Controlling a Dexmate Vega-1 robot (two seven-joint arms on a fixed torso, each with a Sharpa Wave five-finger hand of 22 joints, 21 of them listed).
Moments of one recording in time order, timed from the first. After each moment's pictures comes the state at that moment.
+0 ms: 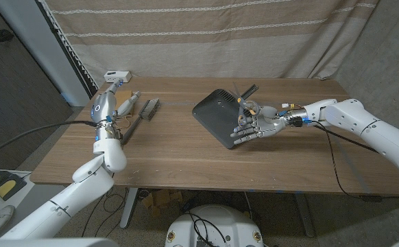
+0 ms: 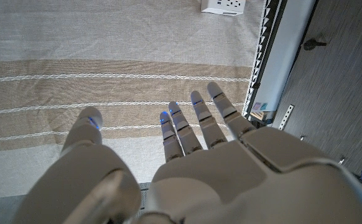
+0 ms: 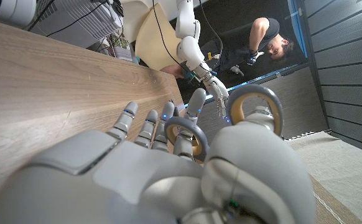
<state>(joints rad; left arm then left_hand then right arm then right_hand) 1.22 0.77 0.25 -1.92 0.36 0.41 0.82 0.36 -0.14 0.36 -0.15 0.39 0.33 -0.18 0.20 0.21 0.44 -0.21 0.20 0.22 0.45 -0.05 0.19 0.19 0.29 -0.01 0.54 0.19 -0.51 -0.85 -0.62 -1.39 0.92 -0.56 1.25 0.66 0.06 -0.29 0.00 0.47 0.30 0.04 1.26 0.69 -0.02 0.04 0.95 0.66 -0.08 0.03 0.59 0.23 -0.09 0.13 0.62 0.18</state>
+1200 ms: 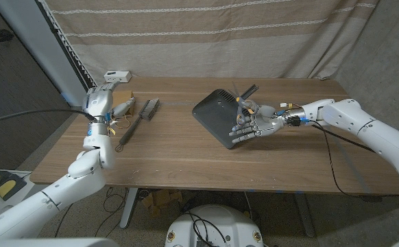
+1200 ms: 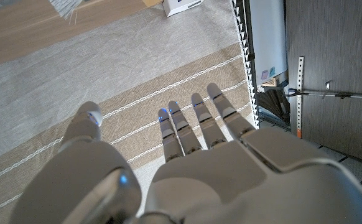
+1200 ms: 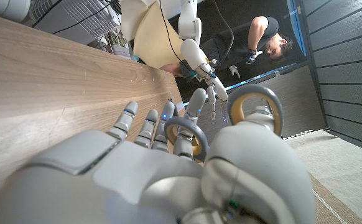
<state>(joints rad) 1.15 0.92 0.35 -1.91 0.57 0.68 0.70 0.42 -0.15 0.38 -0.16 0.40 0.37 -0.17 0.22 0.22 0.44 -0.21 0.21 0.23 0.41 -0.05 0.19 0.19 0.29 -0.02 0.52 0.19 -0.49 -0.82 -0.63 -1.37 0.92 -0.56 1.24 0.66 0.06 -0.29 -0.01 0.47 0.30 0.04 1.27 0.69 -0.01 0.05 0.95 0.67 -0.08 0.03 0.59 0.23 -0.08 0.13 0.60 0.18</state>
